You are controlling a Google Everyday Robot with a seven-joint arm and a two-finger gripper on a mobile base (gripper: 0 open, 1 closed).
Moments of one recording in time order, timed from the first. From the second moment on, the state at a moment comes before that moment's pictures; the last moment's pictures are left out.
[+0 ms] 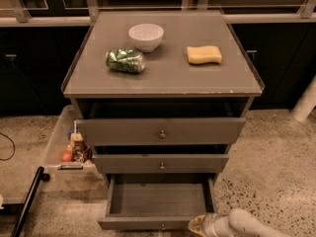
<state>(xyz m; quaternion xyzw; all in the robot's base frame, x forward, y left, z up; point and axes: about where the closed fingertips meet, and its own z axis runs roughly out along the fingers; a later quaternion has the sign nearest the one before) 0.433 -0.188 0.177 -0.56 0.75 0.19 0.31</state>
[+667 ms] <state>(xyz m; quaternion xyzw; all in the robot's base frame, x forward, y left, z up) 0.433 -0.187 0.176 -0.56 0.75 0.19 0.31</state>
